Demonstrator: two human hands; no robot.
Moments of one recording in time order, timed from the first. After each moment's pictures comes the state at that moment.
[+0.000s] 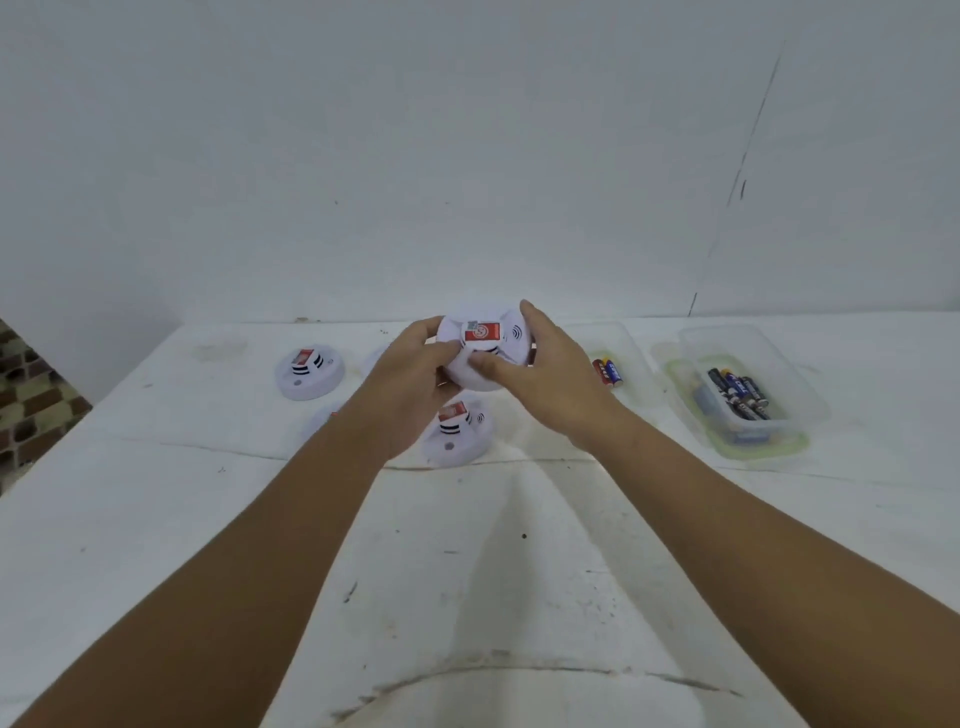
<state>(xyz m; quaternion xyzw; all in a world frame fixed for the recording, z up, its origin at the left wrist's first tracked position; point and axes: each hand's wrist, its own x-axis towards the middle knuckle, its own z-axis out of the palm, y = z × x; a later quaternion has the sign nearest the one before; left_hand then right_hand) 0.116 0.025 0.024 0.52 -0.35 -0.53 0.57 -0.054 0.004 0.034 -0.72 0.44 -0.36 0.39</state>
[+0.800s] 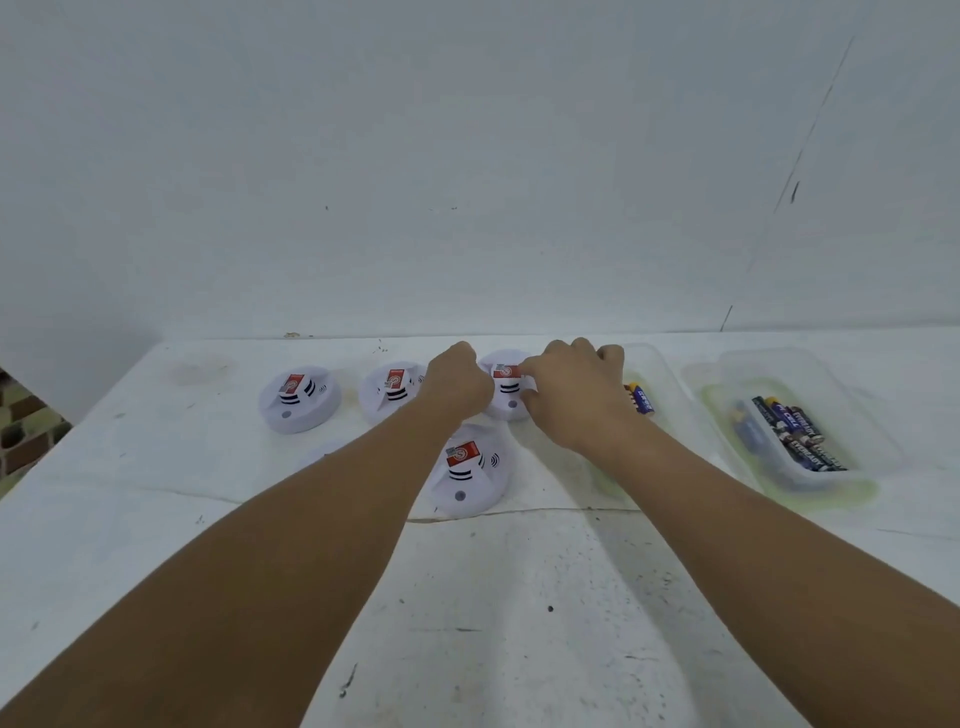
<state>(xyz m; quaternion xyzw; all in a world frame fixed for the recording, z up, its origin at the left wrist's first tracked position) 0.122 -0.087 -0.017 0.79 -0.49 -0.27 0.25 -0.027 -0.086 -0.008 -0.84 0.54 -0.04 -0.03</state>
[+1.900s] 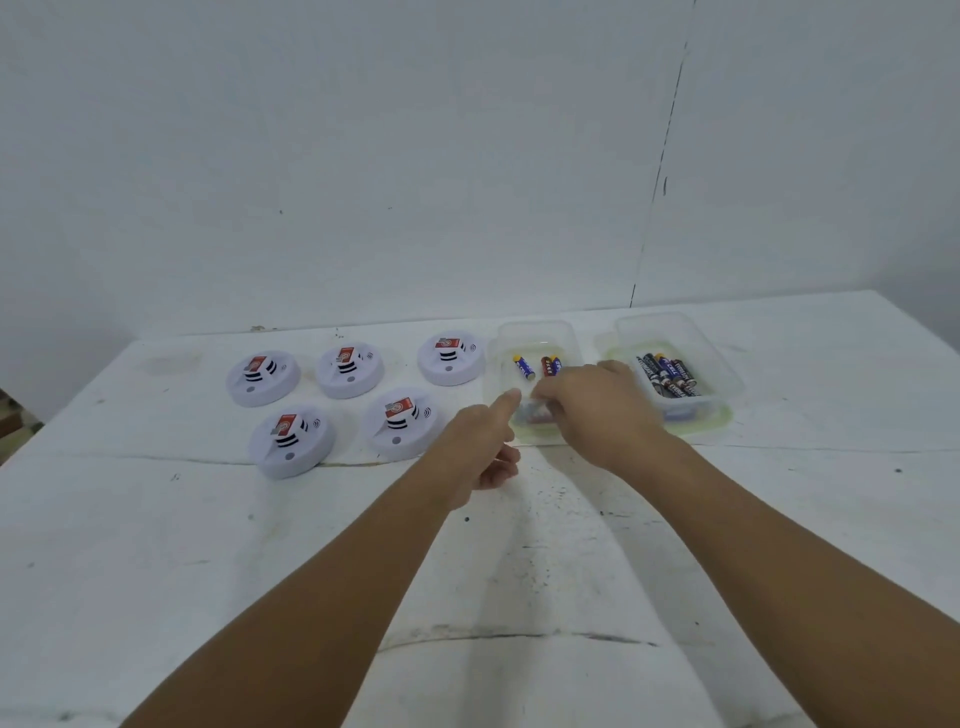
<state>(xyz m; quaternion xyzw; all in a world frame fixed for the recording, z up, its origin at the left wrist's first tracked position) 0.001 0.042 -0.010 0.70 -0.37 -0.52 0.32 -0.157 -0.014 -0.016 -0.85 0.51 -0.08 -0.01</state>
